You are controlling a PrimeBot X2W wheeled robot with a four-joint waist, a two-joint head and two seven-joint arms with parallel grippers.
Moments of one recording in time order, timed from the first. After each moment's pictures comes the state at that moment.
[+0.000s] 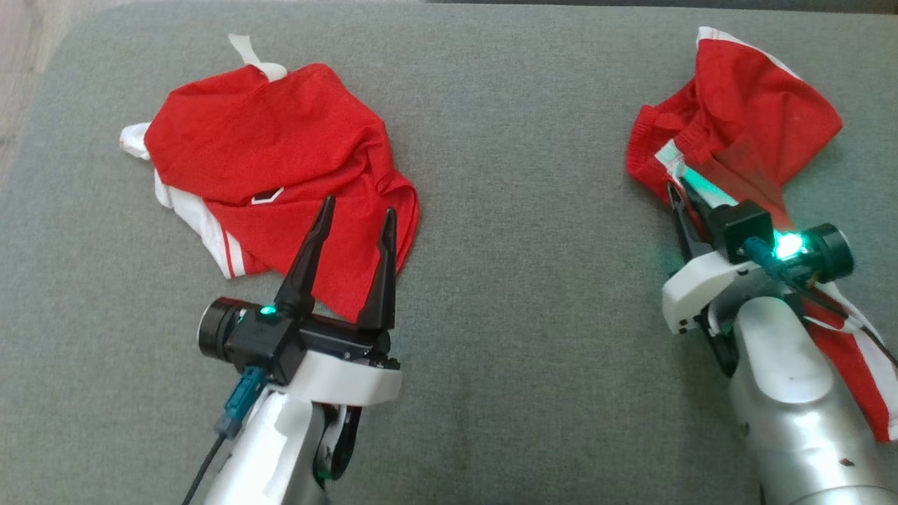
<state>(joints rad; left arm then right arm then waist) -0.26 0.05 -0.39 0.16 -0.25 0.01 -0.25 -0.53 -0.08 0.02 0.77 -0.28 0.13 -0.20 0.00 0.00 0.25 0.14</state>
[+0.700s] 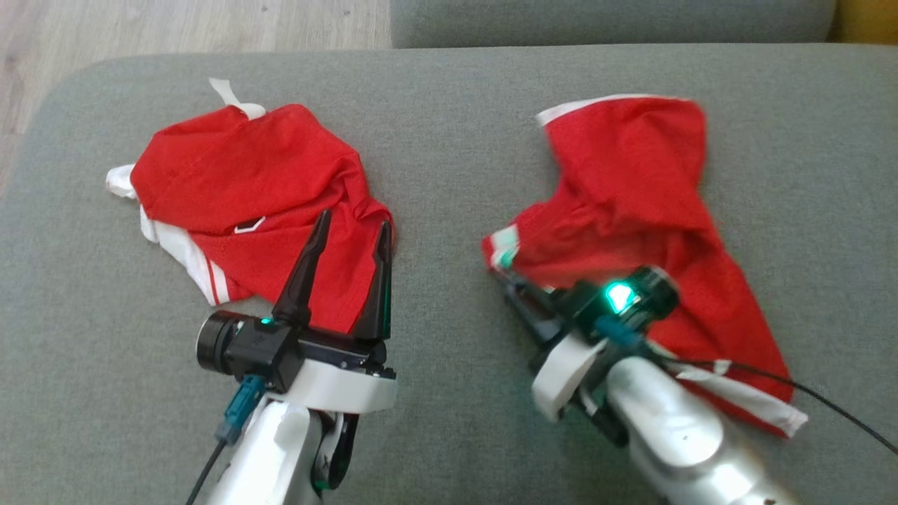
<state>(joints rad) -0.24 0.05 -0.38 0.18 -0.25 0.01 -0.25 -0.49 -0.07 0.62 0.70 0.07 0.13 -0.25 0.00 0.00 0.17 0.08</state>
